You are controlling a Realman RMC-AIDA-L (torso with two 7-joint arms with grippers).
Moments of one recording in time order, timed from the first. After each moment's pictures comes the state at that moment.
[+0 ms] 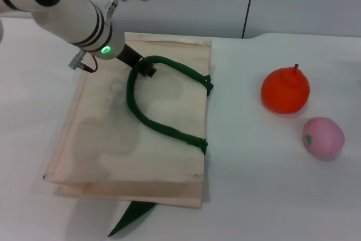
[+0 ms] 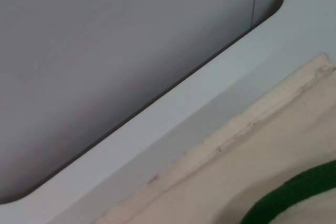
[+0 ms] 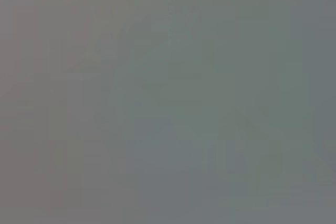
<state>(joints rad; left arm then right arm) -0.91 -2.04 1.33 0.76 -0.45 -0.92 0.56 0.72 2.02 -0.89 0.06 2.84 0.79 -2.87</state>
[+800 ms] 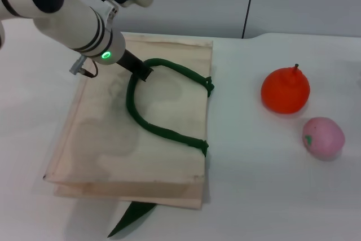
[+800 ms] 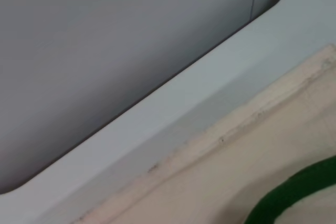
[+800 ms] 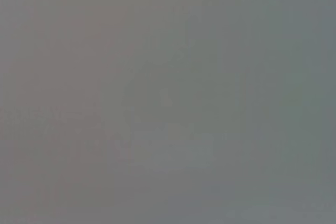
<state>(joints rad) -0.91 -2.04 1.35 0.72 -0.47 -0.90 0.56 0.72 2.03 -0.89 0.06 2.84 0.79 -2.86</state>
